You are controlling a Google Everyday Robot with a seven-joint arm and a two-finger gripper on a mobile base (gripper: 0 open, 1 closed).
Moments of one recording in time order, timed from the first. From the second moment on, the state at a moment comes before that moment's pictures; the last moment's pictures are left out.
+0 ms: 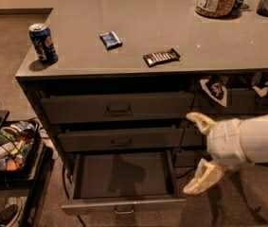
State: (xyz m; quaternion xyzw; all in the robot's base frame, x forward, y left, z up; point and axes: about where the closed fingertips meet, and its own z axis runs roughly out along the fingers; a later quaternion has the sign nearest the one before) arm 0.407 -0.140 0.789 -0.62 0.69 0.12 0.35
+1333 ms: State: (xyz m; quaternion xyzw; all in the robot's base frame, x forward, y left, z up) arm 0.372 -0.055 0.572 -0.58 0.70 0.25 0.33
